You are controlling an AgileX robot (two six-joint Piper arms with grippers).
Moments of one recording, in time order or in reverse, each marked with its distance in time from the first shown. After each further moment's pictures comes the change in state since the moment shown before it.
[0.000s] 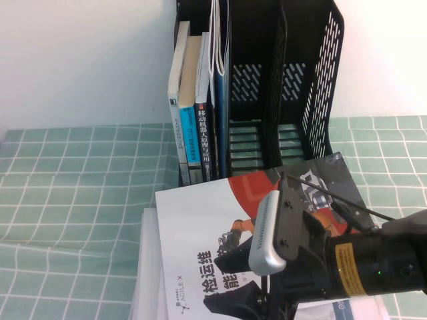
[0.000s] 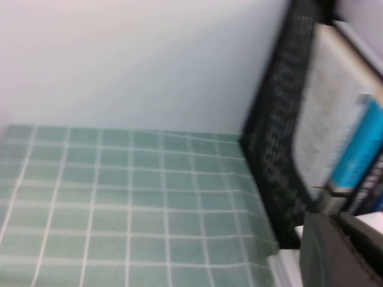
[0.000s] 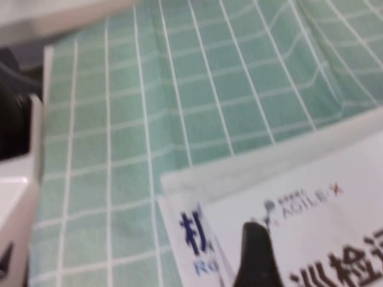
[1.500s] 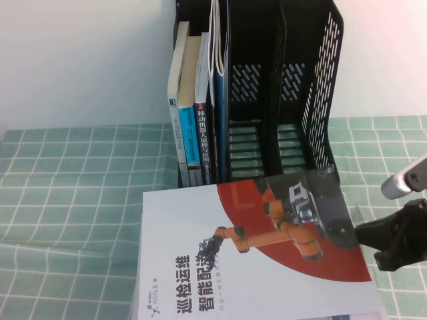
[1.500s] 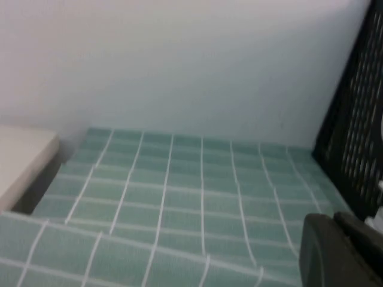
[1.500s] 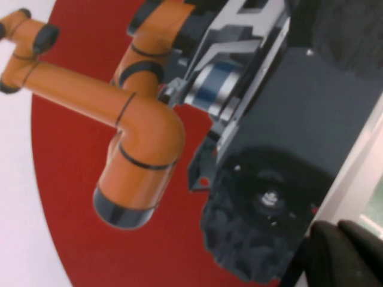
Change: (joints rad) right arm -0.561 -0.082 0.132 -0.318 0.080 0.355; left arm 0.212 -0.572 0.671 -0.131 -0.315 0.174
